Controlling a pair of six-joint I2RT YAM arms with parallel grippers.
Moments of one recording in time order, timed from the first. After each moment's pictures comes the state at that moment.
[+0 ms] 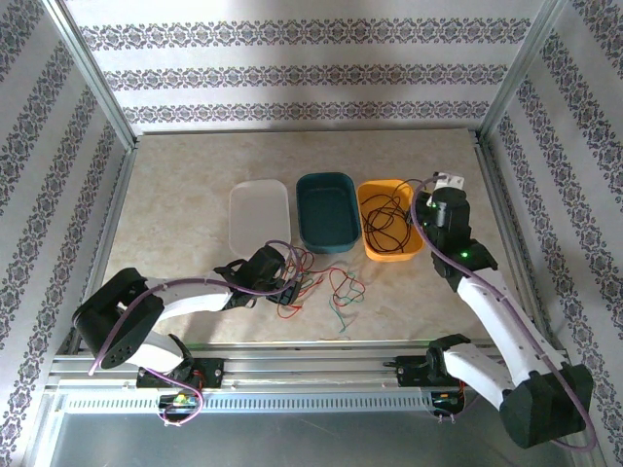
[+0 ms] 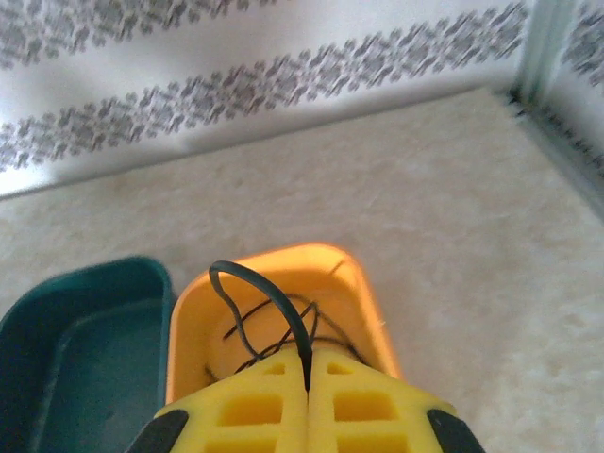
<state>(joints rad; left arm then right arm) -0.77 1.46 0.58 -0.10 -0.10 -0.34 0.23 0.96 0.78 -0.21 0.28 0.31</state>
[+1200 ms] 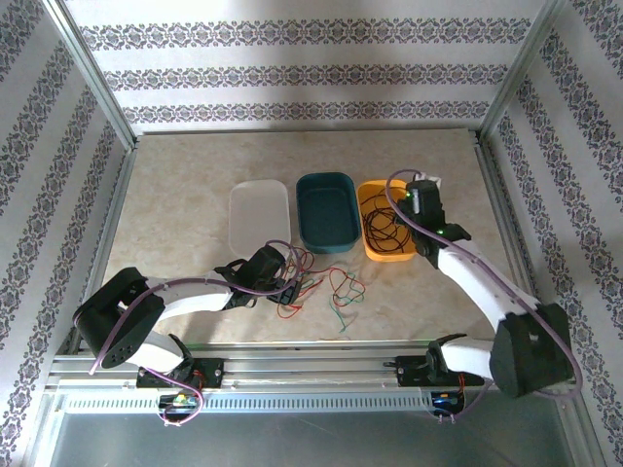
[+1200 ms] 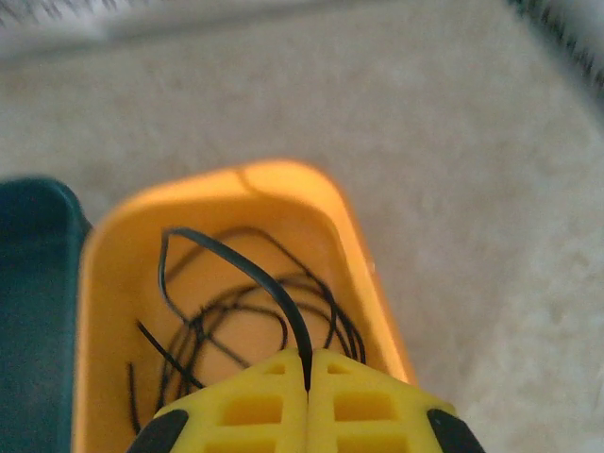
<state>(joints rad) -0.77 1.46 0.58 -0.09 -0.10 -0.34 0.26 1.27 0.81 -0.25 0.31 0.36</state>
